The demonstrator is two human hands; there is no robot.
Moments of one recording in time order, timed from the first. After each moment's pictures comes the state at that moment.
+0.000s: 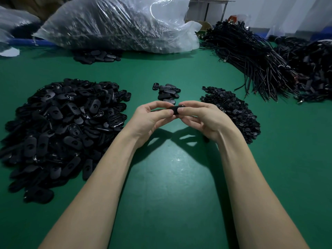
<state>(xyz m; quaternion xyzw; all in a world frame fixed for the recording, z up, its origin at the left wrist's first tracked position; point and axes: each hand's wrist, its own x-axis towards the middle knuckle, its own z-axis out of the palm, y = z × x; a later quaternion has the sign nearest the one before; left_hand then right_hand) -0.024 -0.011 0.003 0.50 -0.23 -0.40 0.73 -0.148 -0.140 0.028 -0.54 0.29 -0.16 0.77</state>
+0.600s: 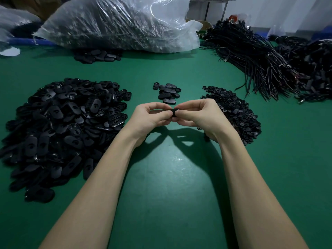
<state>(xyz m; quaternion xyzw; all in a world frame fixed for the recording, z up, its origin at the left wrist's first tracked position) -0.019 -0.009 -0.004 0.60 -0.27 -0.34 0.67 -0.145 -0.136 0.022 -0.67 0.26 -0.19 0.67</state>
